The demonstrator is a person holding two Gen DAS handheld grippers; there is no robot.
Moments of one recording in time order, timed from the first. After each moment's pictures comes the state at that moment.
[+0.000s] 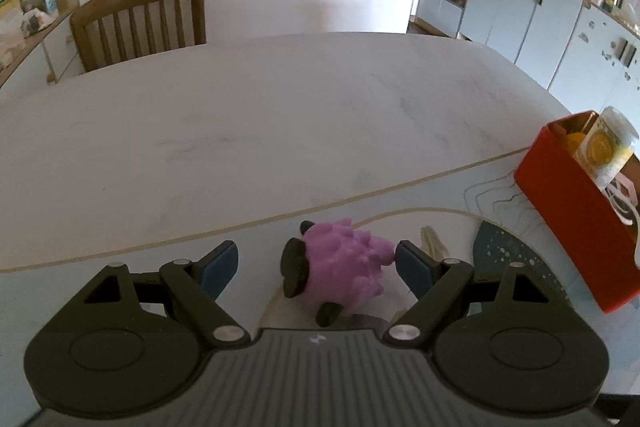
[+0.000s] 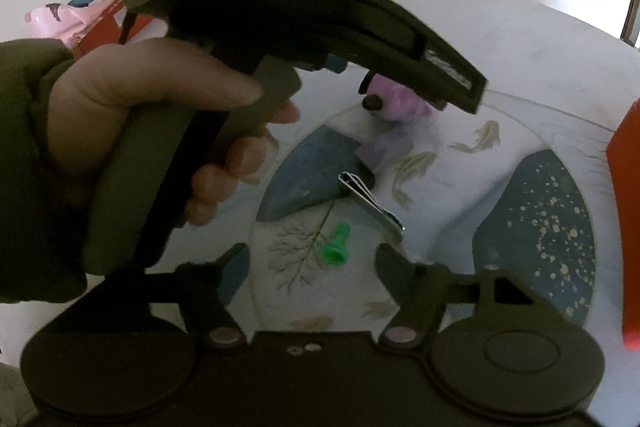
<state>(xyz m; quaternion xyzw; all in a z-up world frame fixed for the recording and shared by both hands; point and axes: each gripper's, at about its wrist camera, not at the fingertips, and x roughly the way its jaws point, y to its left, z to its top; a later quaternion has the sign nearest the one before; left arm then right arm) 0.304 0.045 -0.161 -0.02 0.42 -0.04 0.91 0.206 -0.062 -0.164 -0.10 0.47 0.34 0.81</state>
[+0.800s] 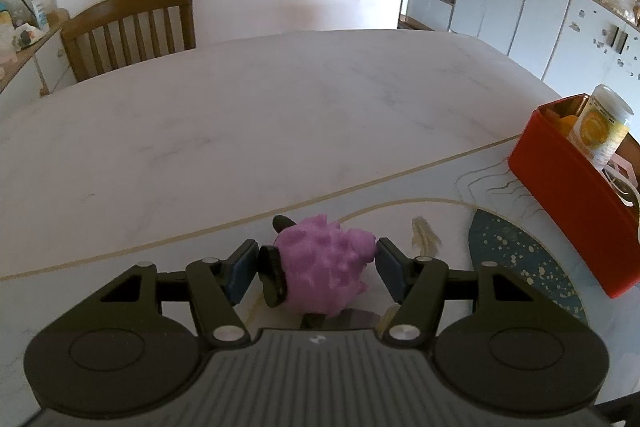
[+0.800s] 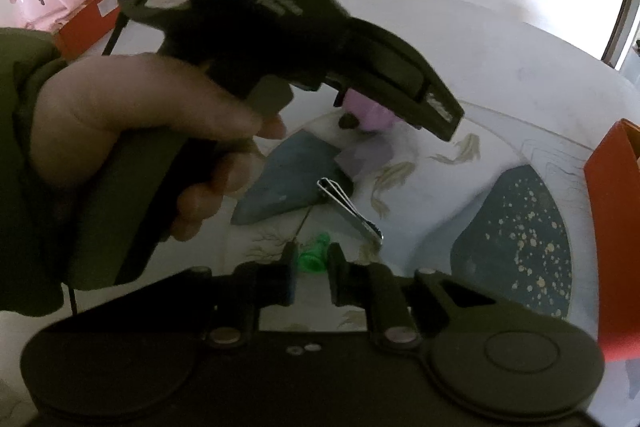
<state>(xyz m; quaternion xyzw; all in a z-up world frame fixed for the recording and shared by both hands) 0.299 0.037 -0.167 0.00 0.41 -0.05 0.91 0.187 -0.060 -0.150 -0.12 0.45 0.32 0.83</state>
